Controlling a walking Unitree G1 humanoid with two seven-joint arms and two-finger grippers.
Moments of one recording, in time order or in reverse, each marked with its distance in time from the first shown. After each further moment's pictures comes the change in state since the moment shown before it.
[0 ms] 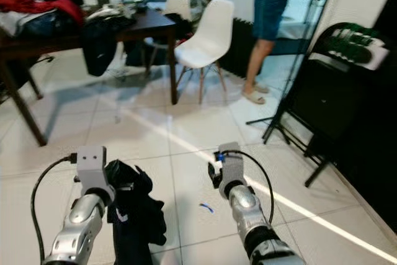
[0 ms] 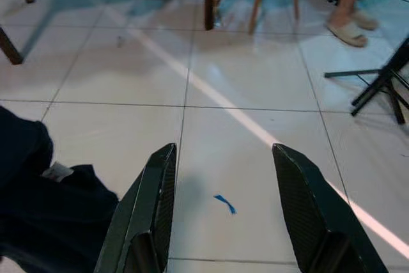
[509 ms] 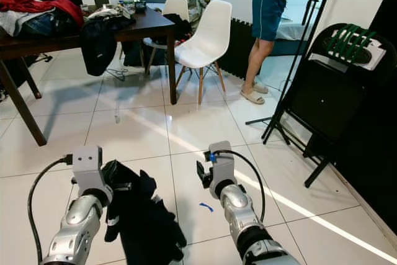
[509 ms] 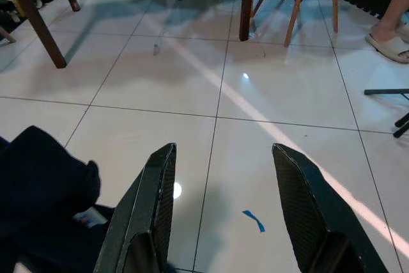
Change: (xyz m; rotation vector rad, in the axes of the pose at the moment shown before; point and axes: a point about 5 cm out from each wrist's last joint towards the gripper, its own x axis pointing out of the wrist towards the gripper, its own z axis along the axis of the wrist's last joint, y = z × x) left arm 0.000 0.003 0.001 -0.030 -0.006 0.001; right arm 0.004 0.011 0.009 0.001 -0.044 0.056
